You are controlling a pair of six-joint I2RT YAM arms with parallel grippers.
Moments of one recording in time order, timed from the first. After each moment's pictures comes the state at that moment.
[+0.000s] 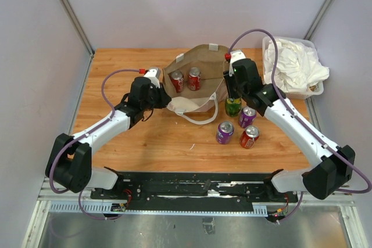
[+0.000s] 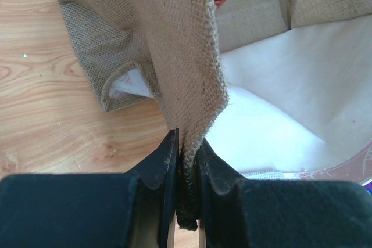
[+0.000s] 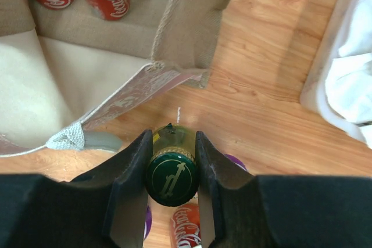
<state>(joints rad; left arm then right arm) -0.43 1.35 0.82 0.05 0.08 -0.38 0.55 1.33 1.31 -0.60 0.30 0.04</state>
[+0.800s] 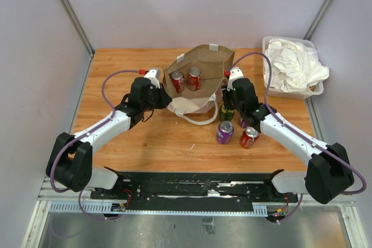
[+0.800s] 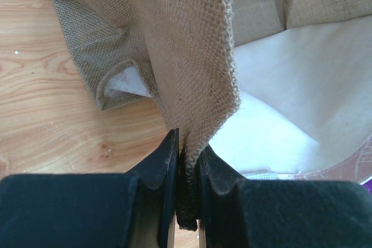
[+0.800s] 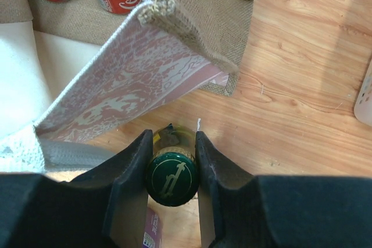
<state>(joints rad) -0.43 1.36 0.81 0.07 0.09 -0.40 0.54 1.29 0.89 -0.13 0.22 0.05</state>
